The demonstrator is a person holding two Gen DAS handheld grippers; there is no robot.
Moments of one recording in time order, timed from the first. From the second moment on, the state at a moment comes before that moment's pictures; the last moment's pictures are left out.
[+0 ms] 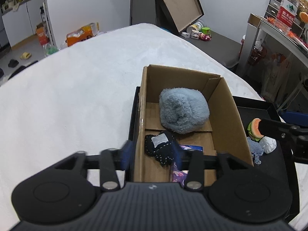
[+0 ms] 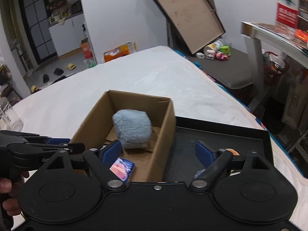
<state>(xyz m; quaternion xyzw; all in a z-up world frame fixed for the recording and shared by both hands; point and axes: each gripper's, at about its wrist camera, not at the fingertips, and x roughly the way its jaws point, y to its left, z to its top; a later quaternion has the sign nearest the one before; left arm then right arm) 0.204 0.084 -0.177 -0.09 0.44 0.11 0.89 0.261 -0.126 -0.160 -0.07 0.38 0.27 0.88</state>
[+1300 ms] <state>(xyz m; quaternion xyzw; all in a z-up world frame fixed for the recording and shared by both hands) 0.241 0.037 -0.191 0.01 0.46 0.13 0.88 0.296 -0.226 -0.241 0.00 0.43 0.17 0.89</state>
